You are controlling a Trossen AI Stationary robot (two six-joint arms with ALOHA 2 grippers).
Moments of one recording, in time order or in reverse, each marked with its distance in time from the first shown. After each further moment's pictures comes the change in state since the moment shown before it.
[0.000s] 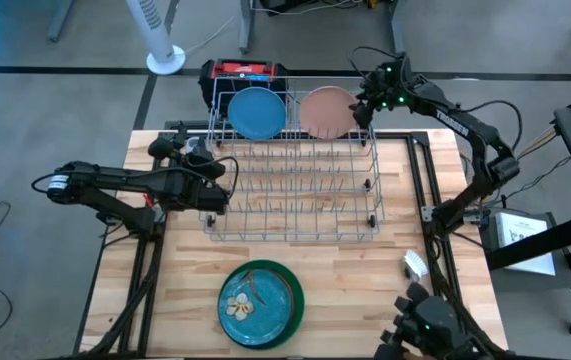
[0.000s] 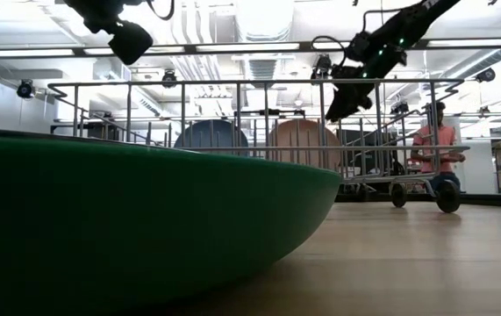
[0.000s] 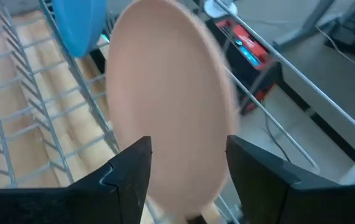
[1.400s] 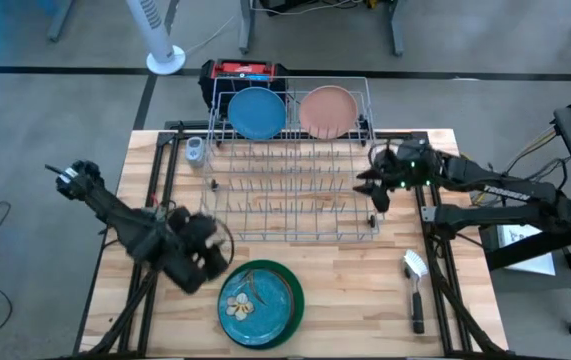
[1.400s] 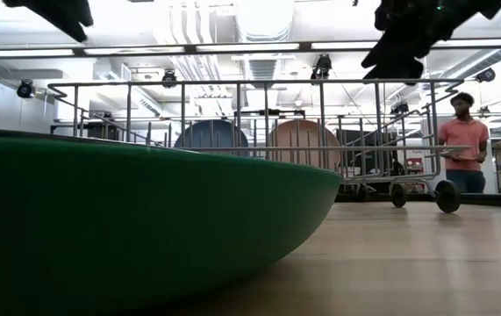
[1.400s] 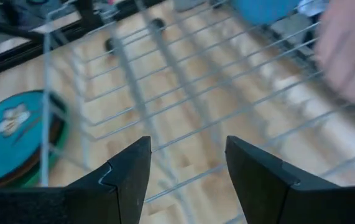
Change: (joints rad) left arm -0.604 0.071 0.150 0.144 0.887 -0.415; right arm 0.683 -0.727 -0.560 -0.014 0.175 0.552
